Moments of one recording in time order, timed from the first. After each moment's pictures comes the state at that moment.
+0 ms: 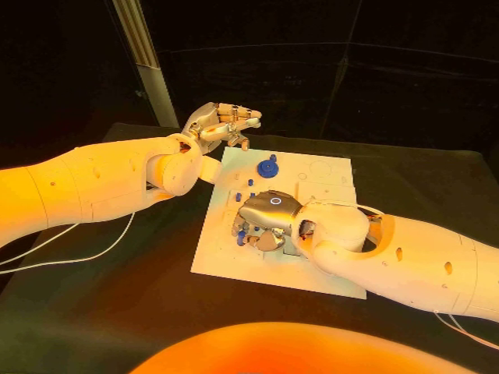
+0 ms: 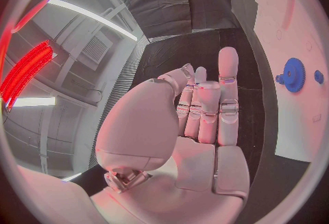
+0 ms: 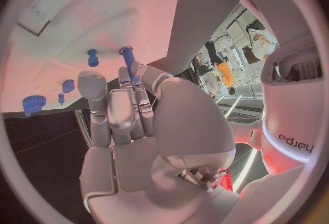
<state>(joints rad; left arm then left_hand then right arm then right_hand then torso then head) 1.25 -0.75 -0.14 1.31 0.00 -0.17 0.47 1.41 -0.08 0.40 0.06 0.06 1.03 0.17 0.18 0.08 1.07 0.09 0.35 0.13 1.28 0.01 1.15 0.78 0.16 1.31 0.10 0.44 0.95 1.04 -0.50 -0.04 1.59 -1.81 -0.13 -0.06 1.39 -0.07 0.52 -0.11 0.08 1.11 0.15 0.07 0.08 1.21 0.08 0.12 0.07 1.46 -0.01 1.26 0.93 0.16 1.28 0.09 1.13 0.79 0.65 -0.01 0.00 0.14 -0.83</state>
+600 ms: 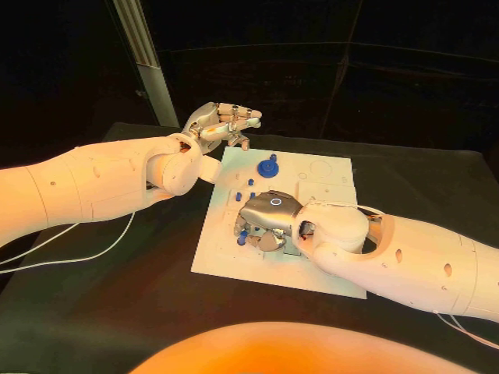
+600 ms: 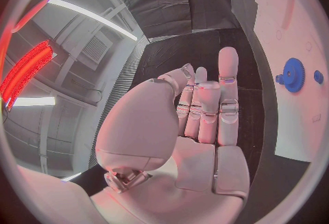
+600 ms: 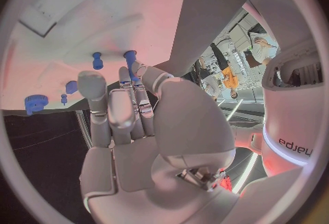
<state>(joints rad) 1.25 -0.75 -0.14 1.31 0.00 -0.17 0.47 1.41 -0.08 0.40 0.06 0.06 1.03 0.17 0.18 0.08 1.06 0.09 0.35 0.13 1.28 0.01 1.15 0.78 0.16 1.31 0.10 0.44 0.95 1.04 -0.50 -0.04 1.59 -1.85 -0.12 -0.08 1.38 -0.07 0.52 -0.10 0.09 1.11 0.15 0.06 0.08 1.21 0.08 0.12 0.07 1.46 -0.01 1.26 0.93 0.16 1.28 0.09 1.13 0.79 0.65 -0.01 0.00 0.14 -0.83</state>
